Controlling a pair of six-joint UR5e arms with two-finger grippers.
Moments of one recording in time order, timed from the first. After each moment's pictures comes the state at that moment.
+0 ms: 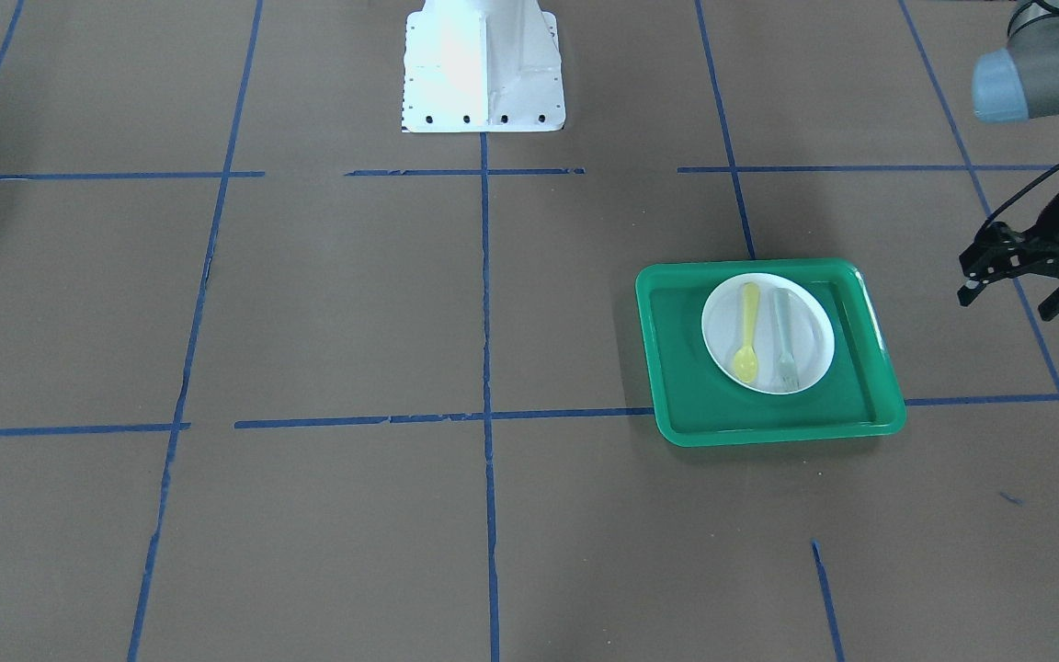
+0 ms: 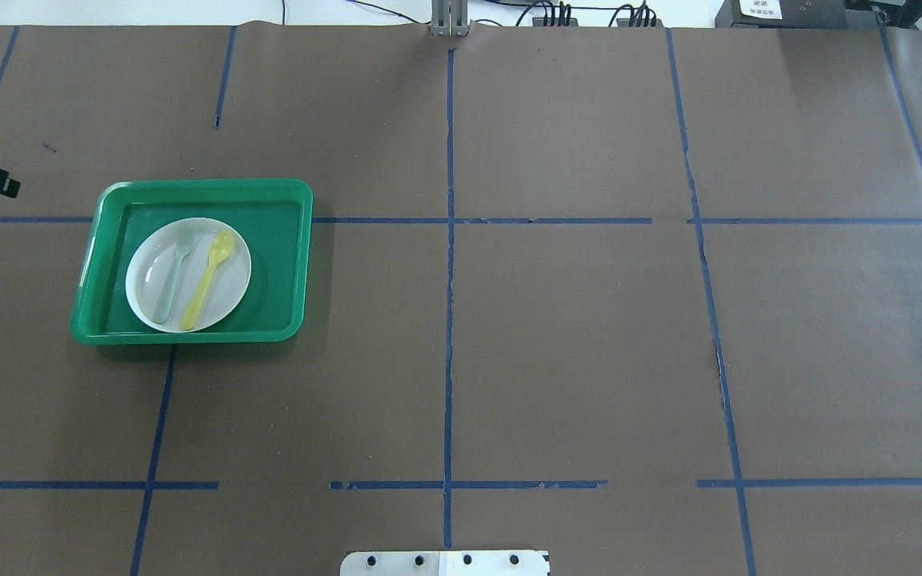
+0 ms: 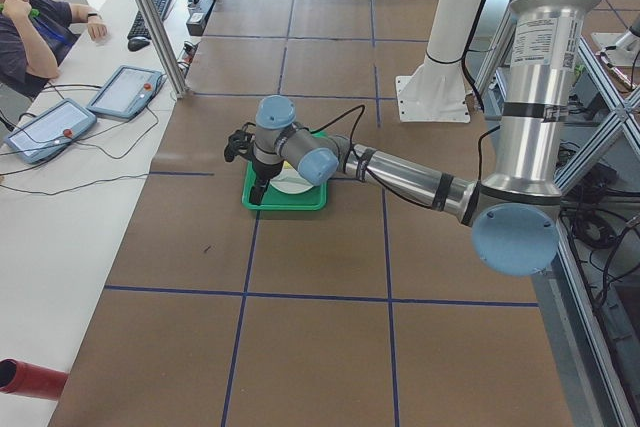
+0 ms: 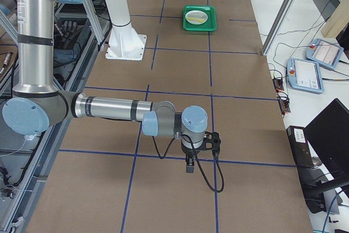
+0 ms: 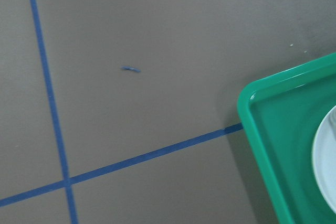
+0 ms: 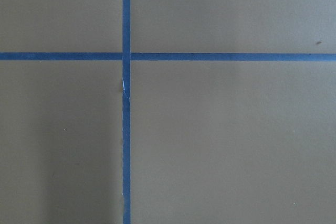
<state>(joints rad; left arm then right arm) -1.14 -1.67 -1.78 -1.95 -2.15 -0.52 1.58 -1.65 1.61 -1.51 2.28 0.03</state>
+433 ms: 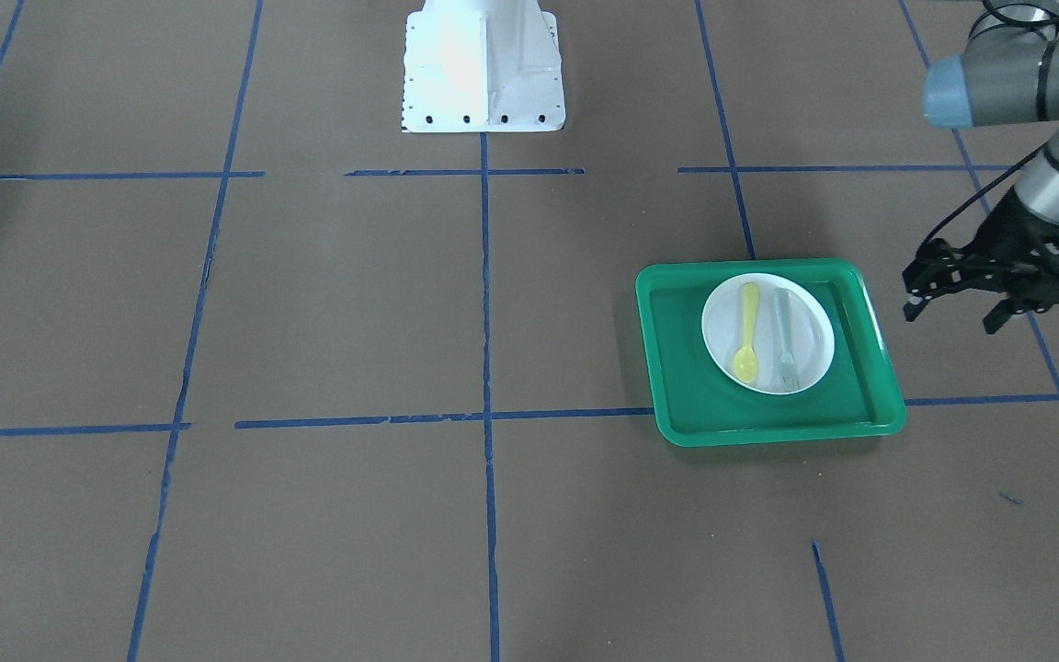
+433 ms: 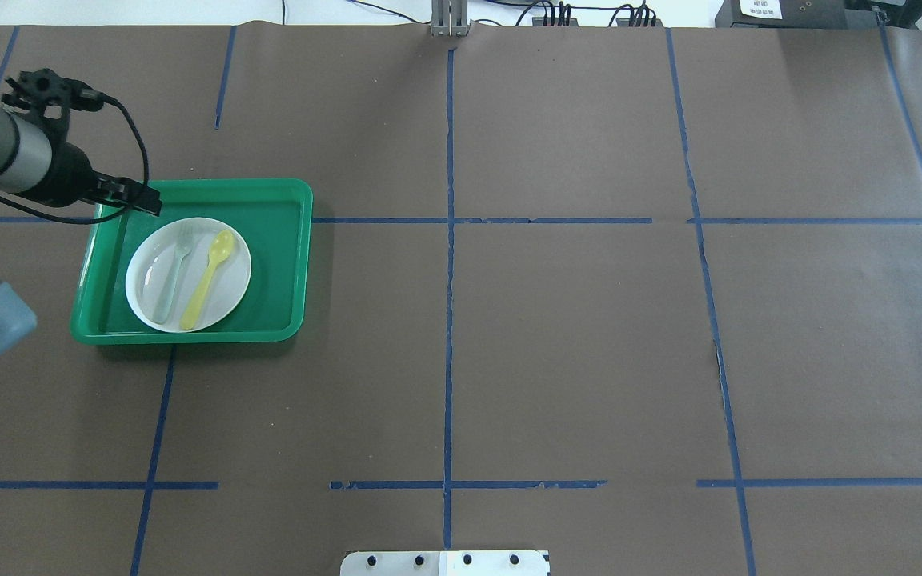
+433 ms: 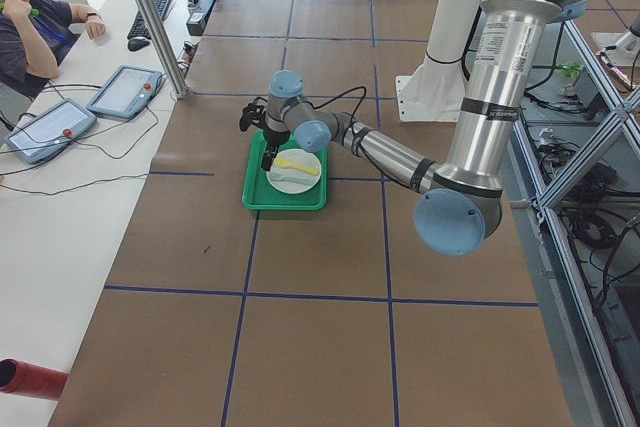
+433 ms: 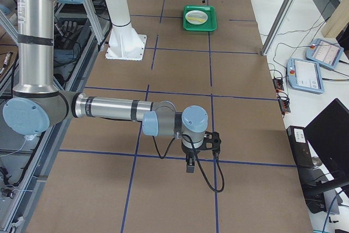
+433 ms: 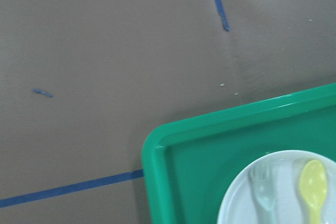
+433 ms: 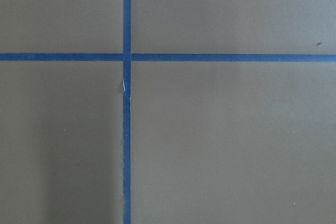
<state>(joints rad) -0.90 -1.80 -1.76 -1.95 -2.00 -0.75 1.58 -1.65 1.61 -1.51 2.28 0.03</state>
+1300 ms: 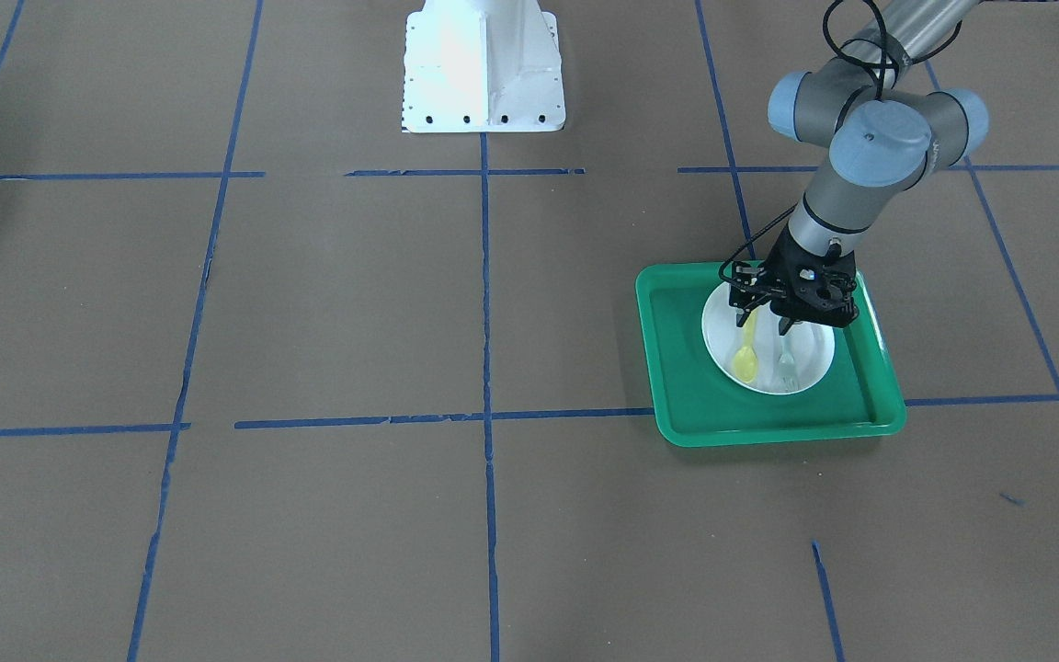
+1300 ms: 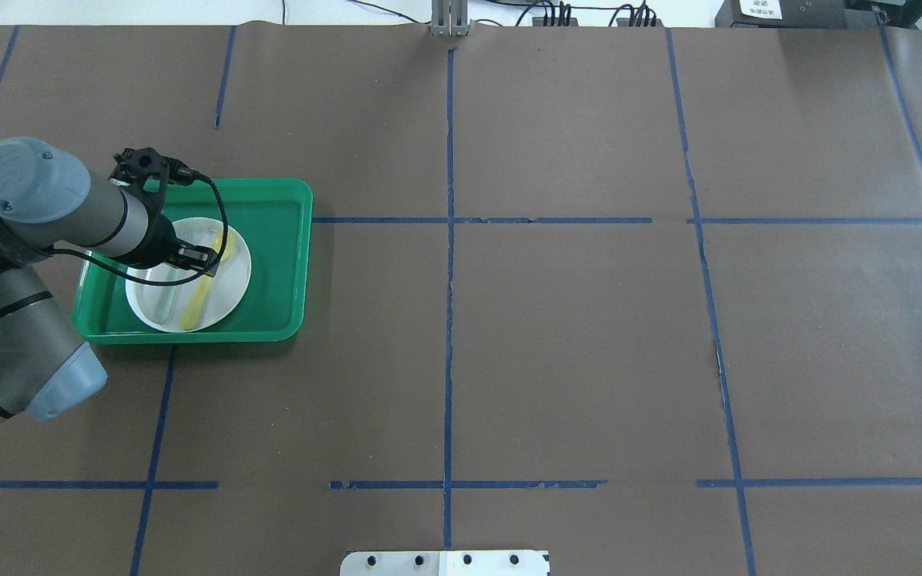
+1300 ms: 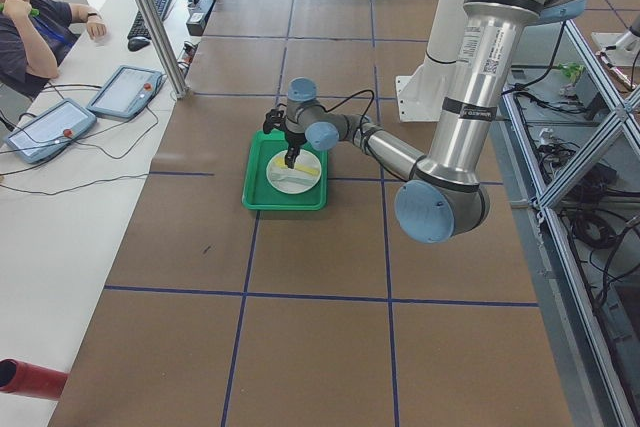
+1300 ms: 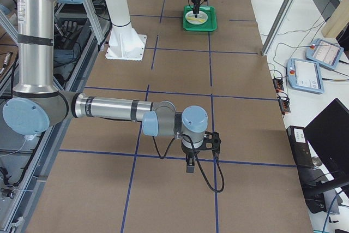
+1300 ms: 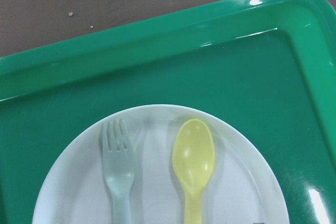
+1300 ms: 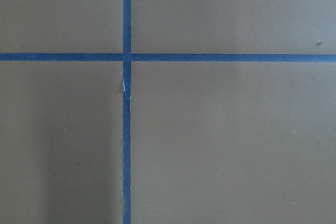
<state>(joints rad) -0.76 -1.83 -1.70 -1.95 -1.97 -0.80 1.58 -1.65 1.61 -1.51 2.28 0.03</state>
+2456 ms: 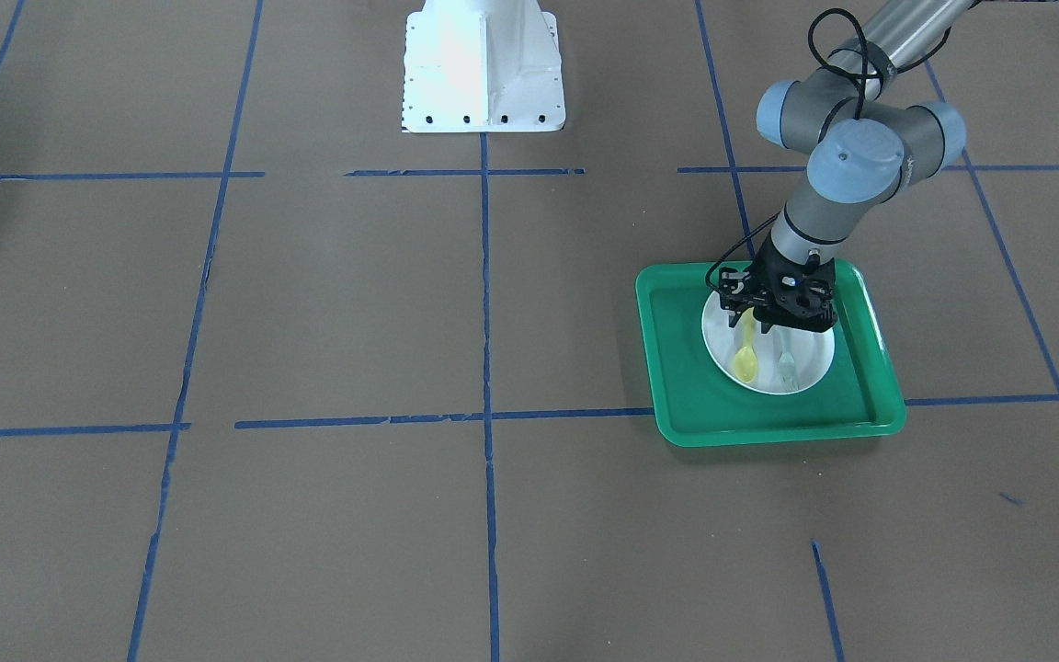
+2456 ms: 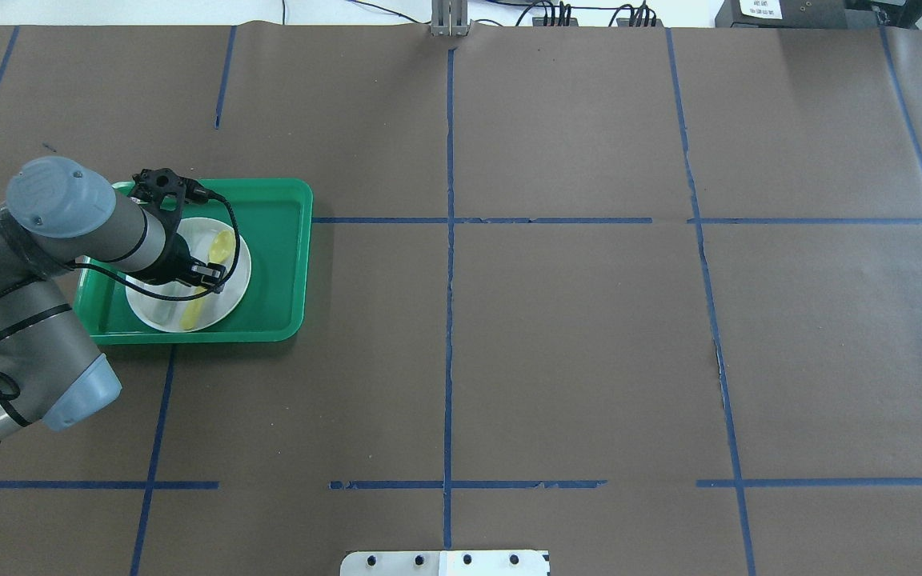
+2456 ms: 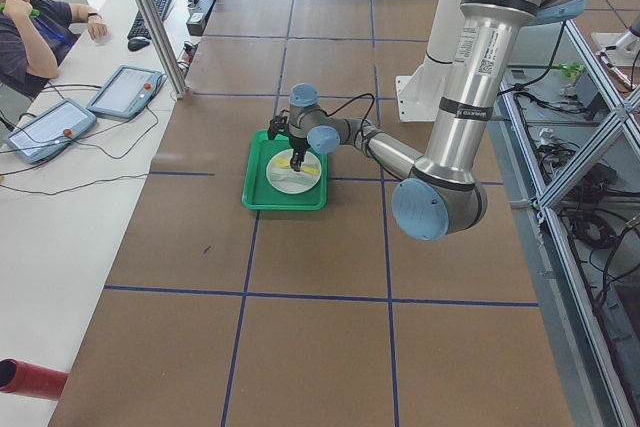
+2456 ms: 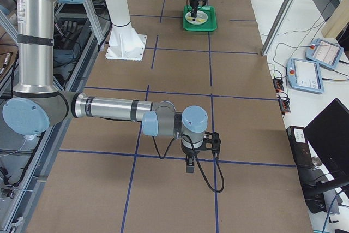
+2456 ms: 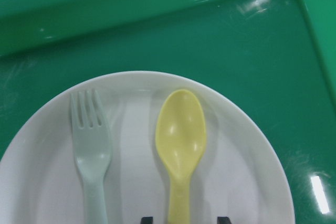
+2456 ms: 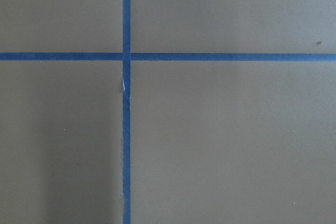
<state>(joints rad) -0.72 -1.84 -1.65 -1.95 -1.97 -0.82 1.58 -1.65 1.61 -1.51 2.28 0.03</state>
